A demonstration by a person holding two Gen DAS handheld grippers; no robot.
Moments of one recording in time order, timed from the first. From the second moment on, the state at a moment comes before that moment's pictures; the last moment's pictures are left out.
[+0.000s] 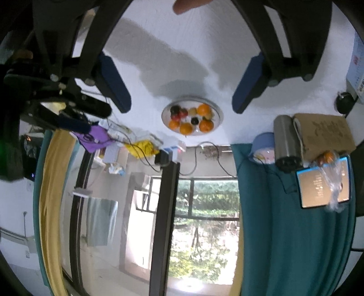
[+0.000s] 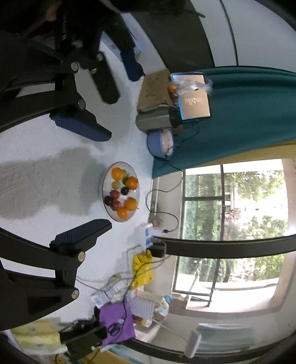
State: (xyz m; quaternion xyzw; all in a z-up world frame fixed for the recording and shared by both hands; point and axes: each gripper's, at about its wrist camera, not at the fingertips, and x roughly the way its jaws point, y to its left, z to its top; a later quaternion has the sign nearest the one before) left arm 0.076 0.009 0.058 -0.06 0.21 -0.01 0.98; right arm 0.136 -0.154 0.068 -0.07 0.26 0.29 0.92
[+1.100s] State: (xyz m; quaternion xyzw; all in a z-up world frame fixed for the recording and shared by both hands) left arm 0.038 0.017 0.086 -0.04 0.18 0.08 0.98; right arm 0.107 -0.189 0.112 -0.07 0.20 0.23 0.95
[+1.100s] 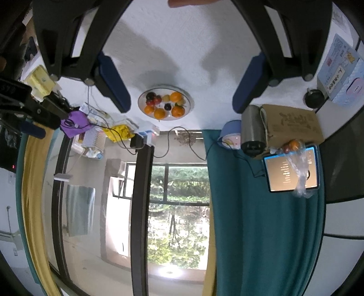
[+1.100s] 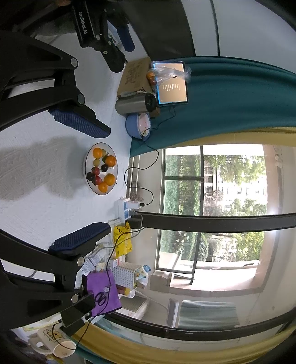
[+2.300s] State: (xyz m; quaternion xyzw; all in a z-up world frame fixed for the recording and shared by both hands) left arm 0.034 0.017 0.089 -0.06 0.16 0.08 0.98; right arm 0.113 -0.187 0.110 -0.07 0.21 0.23 0.95
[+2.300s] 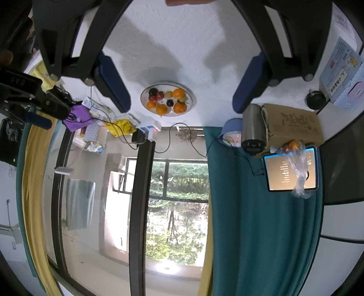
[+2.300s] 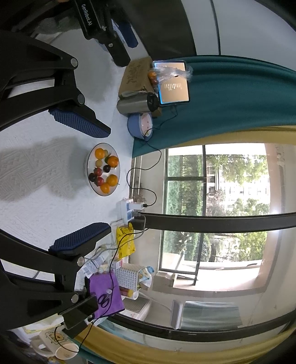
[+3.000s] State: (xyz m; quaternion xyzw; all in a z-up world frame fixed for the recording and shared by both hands) left arm 0.034 0.015 0.092 -0.06 0.16 0.08 0.98; right arm 0.113 -0.185 0.110 -0.07 0.21 0.23 0.95
